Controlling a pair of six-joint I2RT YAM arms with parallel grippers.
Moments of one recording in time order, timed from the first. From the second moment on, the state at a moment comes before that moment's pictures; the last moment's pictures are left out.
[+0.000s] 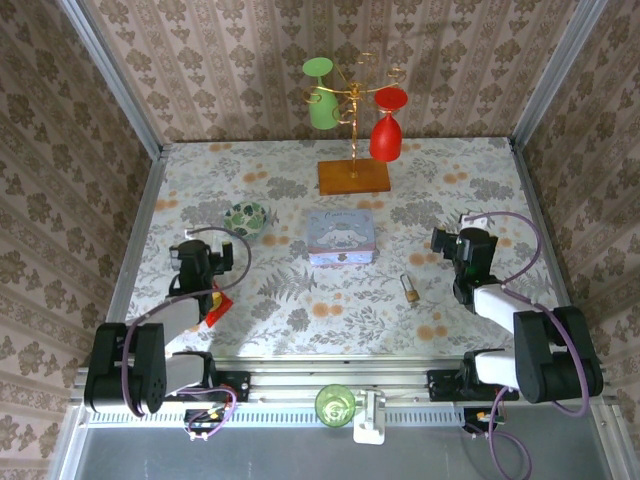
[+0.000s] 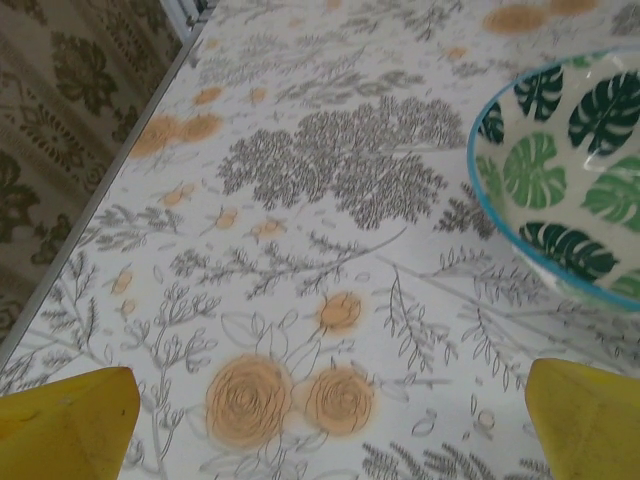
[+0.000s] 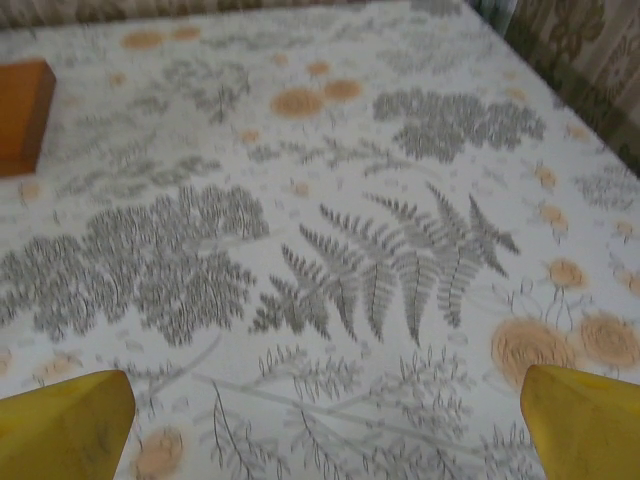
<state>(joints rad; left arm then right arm) -0.09 1.22 0.29 0.46 -0.23 0.08 0.03 1.28 0.36 0.48 0.30 0.11</state>
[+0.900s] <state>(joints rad) -0.04 1.55 0.37 0.82 -0.08 0.11 0.02 1.52 0.37 0.81 0.17 0.08</state>
